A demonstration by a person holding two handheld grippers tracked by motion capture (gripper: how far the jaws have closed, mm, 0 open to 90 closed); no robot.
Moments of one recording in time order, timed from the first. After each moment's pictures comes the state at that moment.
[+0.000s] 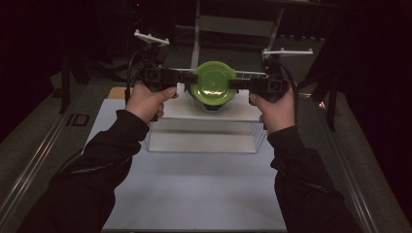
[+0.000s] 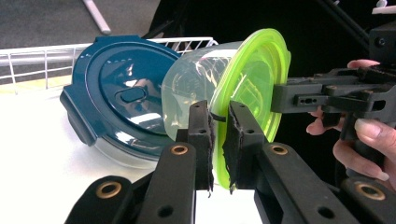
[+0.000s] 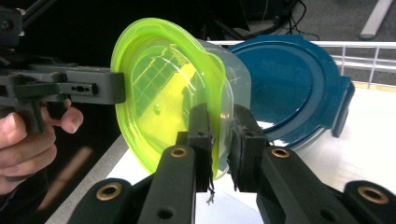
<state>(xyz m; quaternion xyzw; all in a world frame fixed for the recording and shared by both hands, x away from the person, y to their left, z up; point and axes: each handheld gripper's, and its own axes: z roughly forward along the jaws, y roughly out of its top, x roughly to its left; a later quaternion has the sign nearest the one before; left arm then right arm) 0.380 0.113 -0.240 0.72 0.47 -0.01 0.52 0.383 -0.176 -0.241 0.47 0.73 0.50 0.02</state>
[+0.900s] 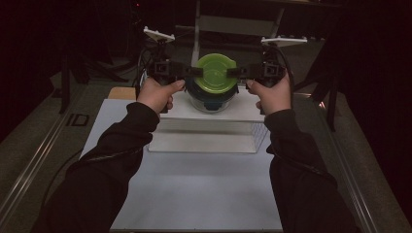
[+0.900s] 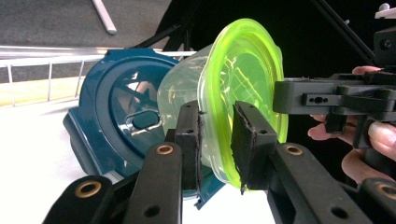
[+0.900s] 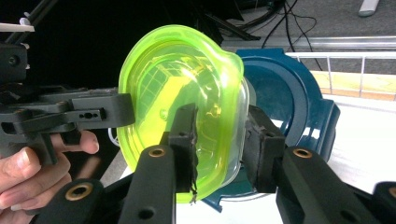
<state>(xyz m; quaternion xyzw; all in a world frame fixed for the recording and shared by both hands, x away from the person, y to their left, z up) 0.410 0.103 -0.251 0.69 0.50 -0.01 0.53 0.422 -0.174 -0.237 0.51 0.71 0.48 -0.01</state>
